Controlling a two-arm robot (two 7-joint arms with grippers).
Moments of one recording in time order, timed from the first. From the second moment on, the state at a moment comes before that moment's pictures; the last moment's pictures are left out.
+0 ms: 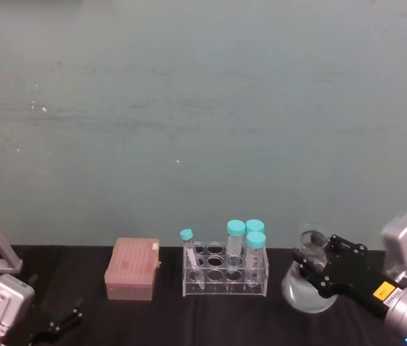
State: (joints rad) left arm -0.20 0.60 0.45 -1.41 -0.25 -0.12 0.03; right arm 0.28 0.47 -0.25 -1.48 0.21 -0.05 0.44
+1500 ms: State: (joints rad) left arm -0.20 0.60 0.45 -1.41 -0.25 -0.12 0.03; right arm 0.25 0.43 -0.20 -1.53 0.36 0.17 0.50
